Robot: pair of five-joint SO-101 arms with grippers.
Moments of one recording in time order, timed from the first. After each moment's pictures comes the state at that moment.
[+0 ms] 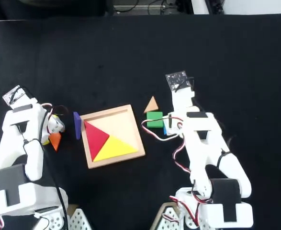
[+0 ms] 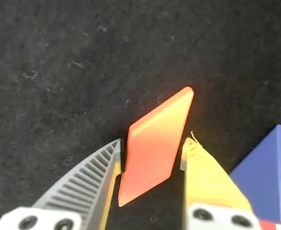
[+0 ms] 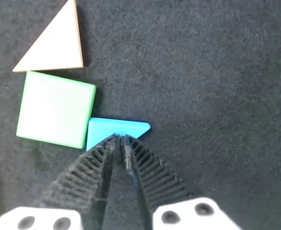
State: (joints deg) left arm -21.9 -1.2 42.4 51.2 25.8; right arm -1.8 -11.3 53.9 35.5 12.8
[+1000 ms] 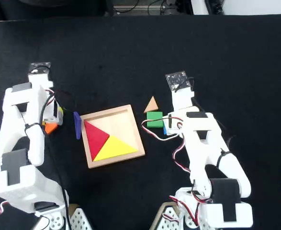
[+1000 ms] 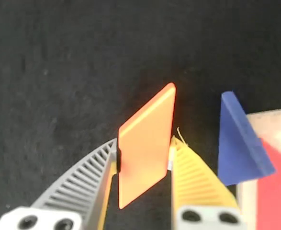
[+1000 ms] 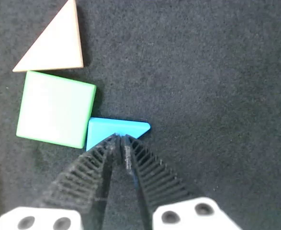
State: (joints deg) left arm -19.5 7.2 22.3 63.0 -13.8; right arm -1.8 -11.3 53.9 35.5 12.8
